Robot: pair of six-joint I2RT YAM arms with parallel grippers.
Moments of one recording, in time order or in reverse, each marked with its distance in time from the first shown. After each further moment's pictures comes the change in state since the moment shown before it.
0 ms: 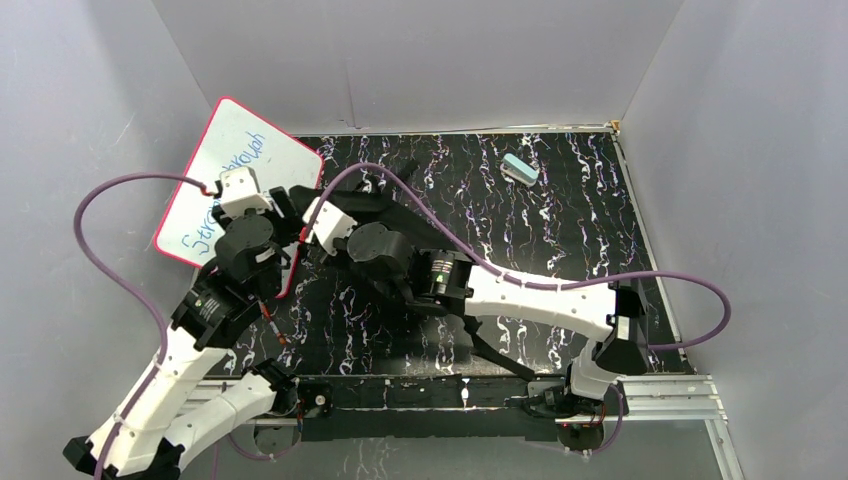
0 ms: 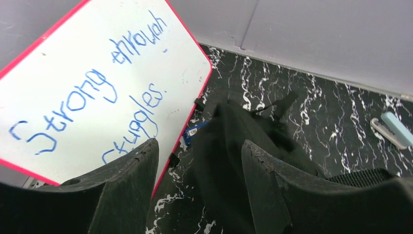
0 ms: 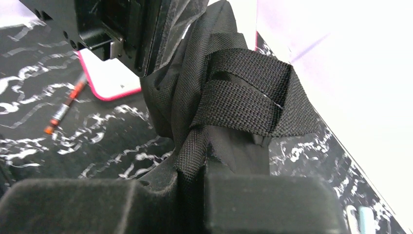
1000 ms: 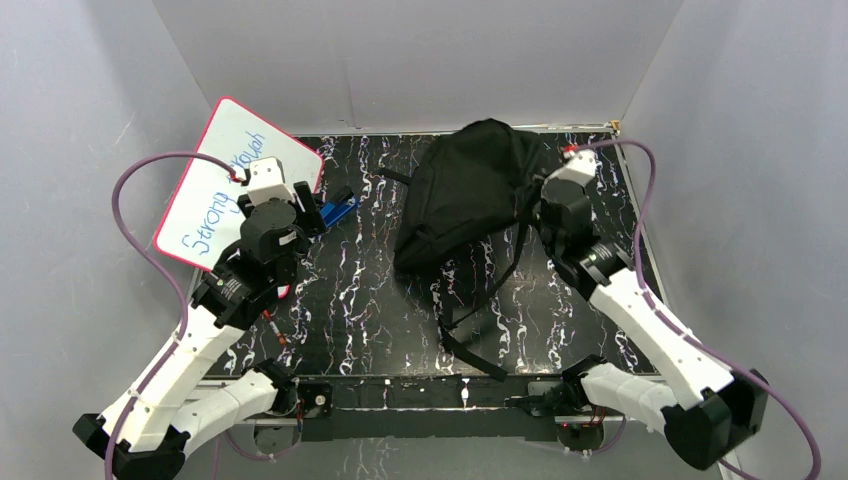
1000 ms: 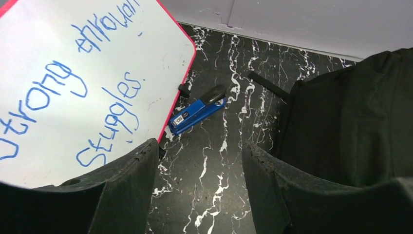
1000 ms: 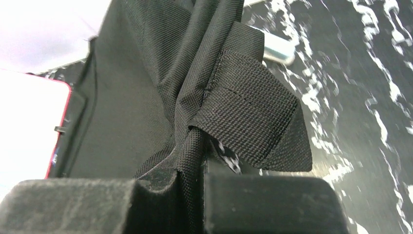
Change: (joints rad) left arm 0.000 0.078 0.005 0.006 0.062 -0.023; right arm -0.809 -0.575 -0.581 0.013 -0.103 0.730
